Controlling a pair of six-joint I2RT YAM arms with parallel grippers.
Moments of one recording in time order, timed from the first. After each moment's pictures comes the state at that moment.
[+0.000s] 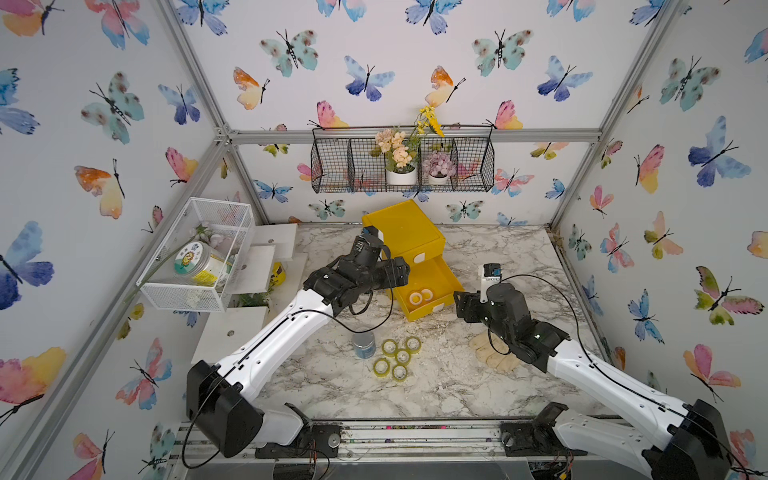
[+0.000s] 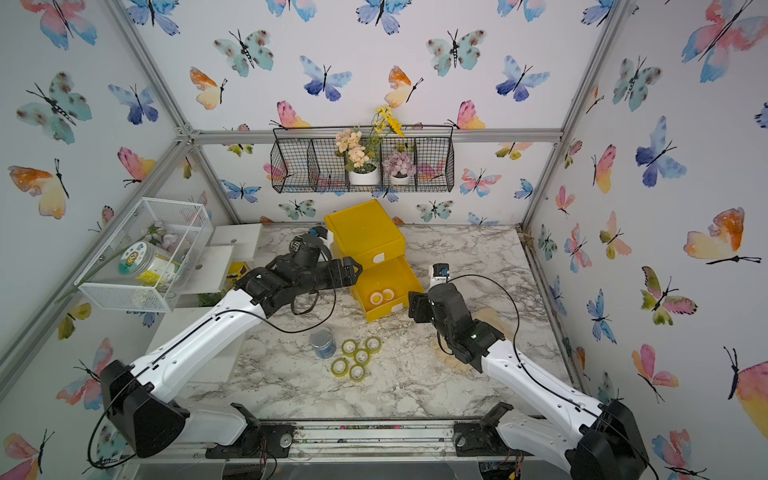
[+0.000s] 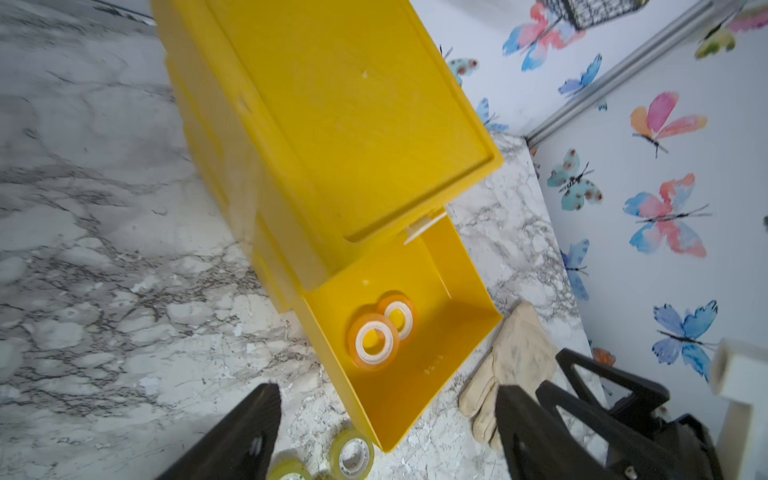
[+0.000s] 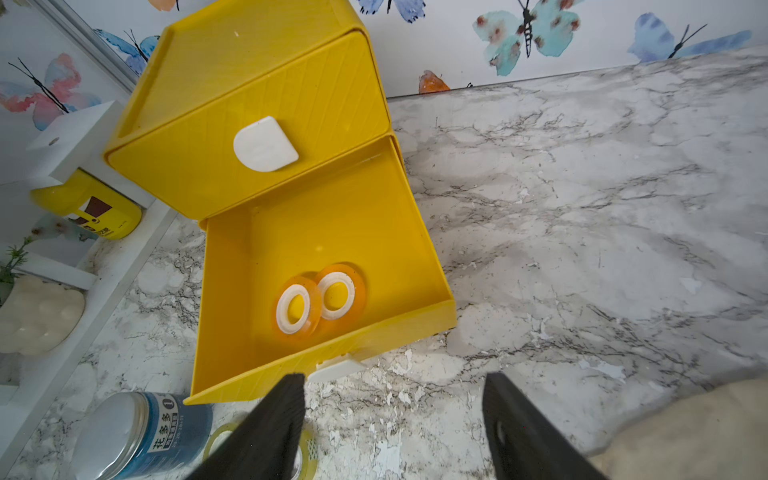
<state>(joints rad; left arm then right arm) -0.58 1.35 1.33 -0.57 0.02 -0.62 0.69 1.10 0.73 -0.18 0.25 0.47</state>
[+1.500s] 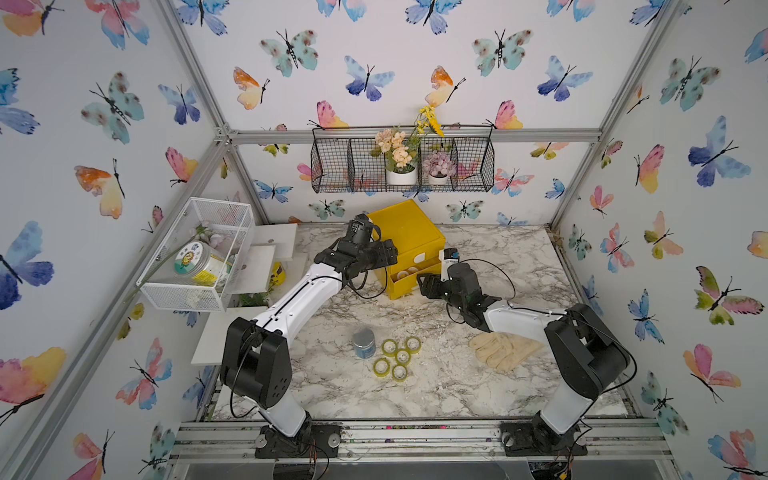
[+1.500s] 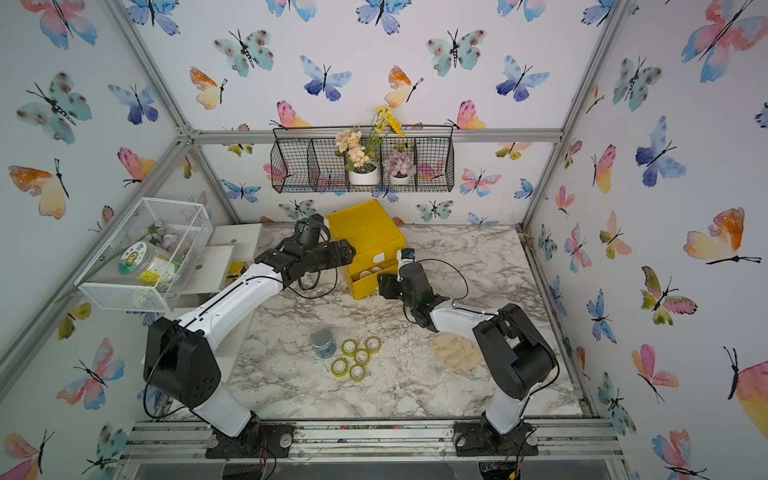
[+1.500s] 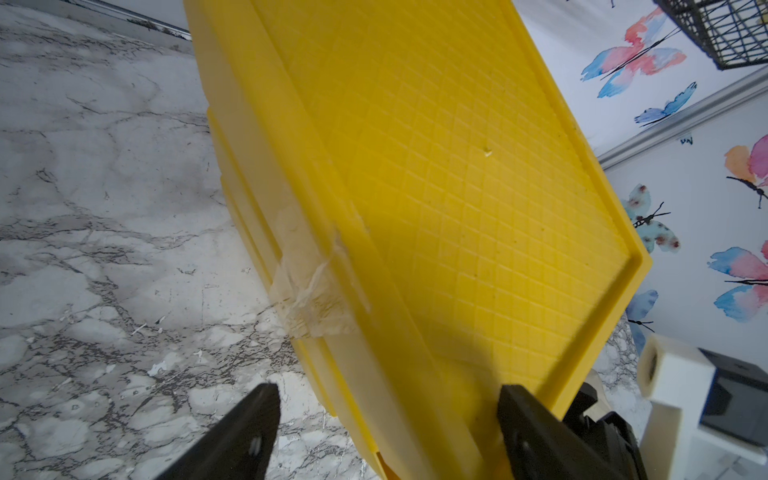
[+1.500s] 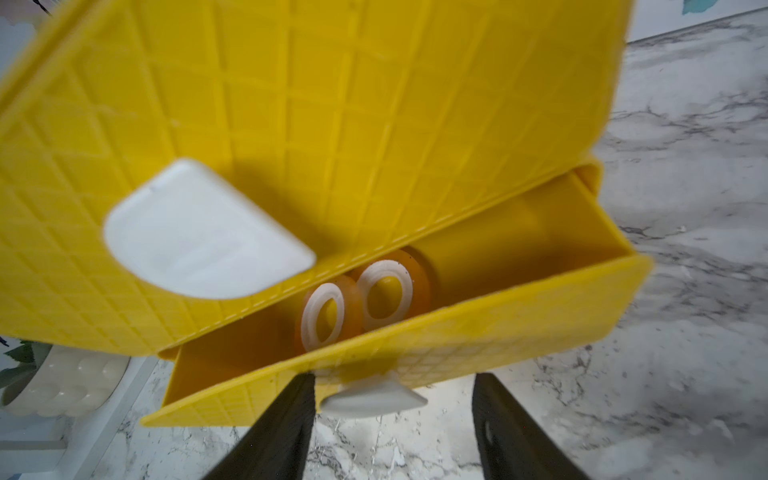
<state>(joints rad) -0.46 1.64 1.40 -0.43 0.08 -0.55 0.64 1.76 0.94 0.39 0.02 0.52</state>
